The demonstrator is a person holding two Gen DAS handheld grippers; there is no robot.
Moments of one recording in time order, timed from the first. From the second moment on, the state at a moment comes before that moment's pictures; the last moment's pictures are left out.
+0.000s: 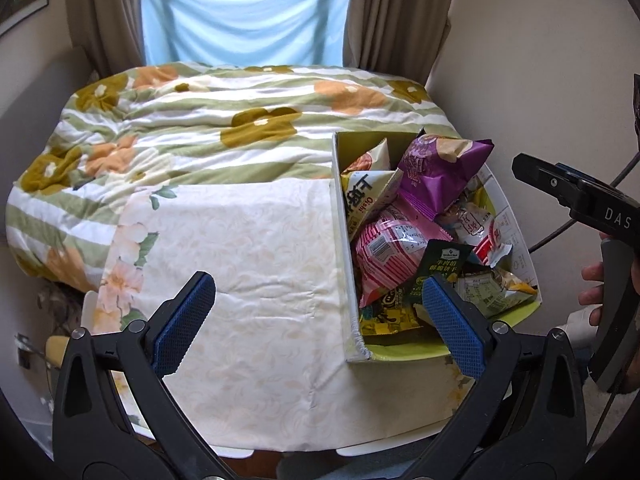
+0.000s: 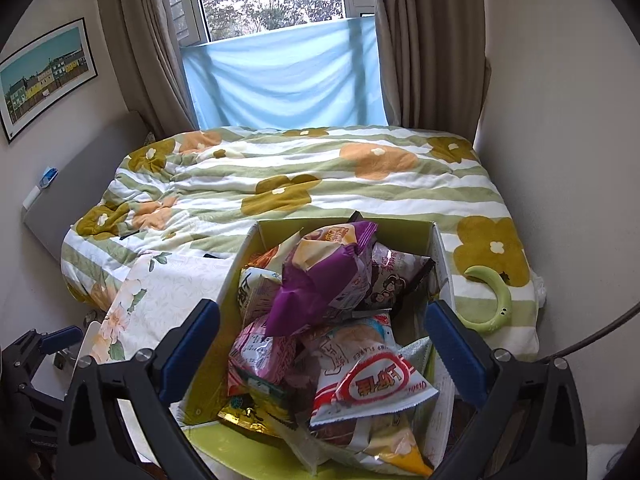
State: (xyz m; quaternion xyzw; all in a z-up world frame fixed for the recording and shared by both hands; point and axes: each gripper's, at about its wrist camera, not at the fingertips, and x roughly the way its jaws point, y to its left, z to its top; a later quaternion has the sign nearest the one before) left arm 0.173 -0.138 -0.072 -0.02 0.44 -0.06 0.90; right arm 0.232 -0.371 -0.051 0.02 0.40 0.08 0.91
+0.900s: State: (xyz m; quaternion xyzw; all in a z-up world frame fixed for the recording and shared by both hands) left arm -0.007 -0.041 -0.001 0.01 0.28 -0.03 0.96; right arm 0.016 -0.262 -0.007 -0.01 0.30 0.01 0.95
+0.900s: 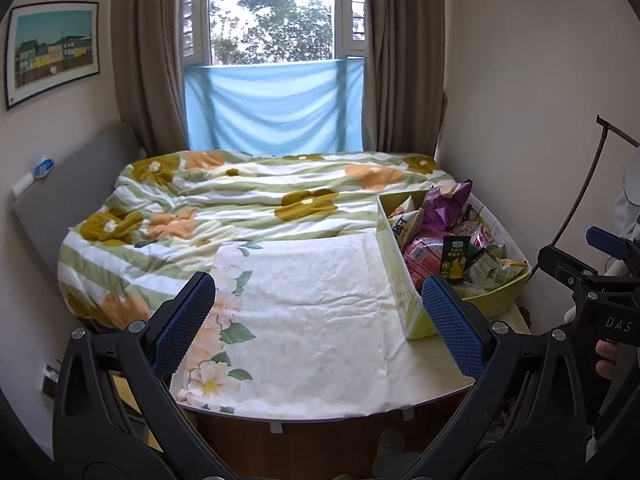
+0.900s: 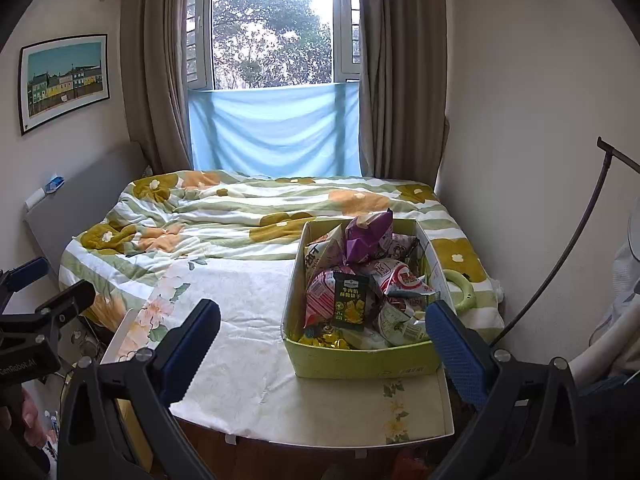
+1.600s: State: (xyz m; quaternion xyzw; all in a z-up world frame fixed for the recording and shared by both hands) left arm -0.013 -0.050 0.004 0.02 0.27 -0.04 0.96; right arm 0.005 -0.273 -0.006 0.00 0.29 0.00 0.96
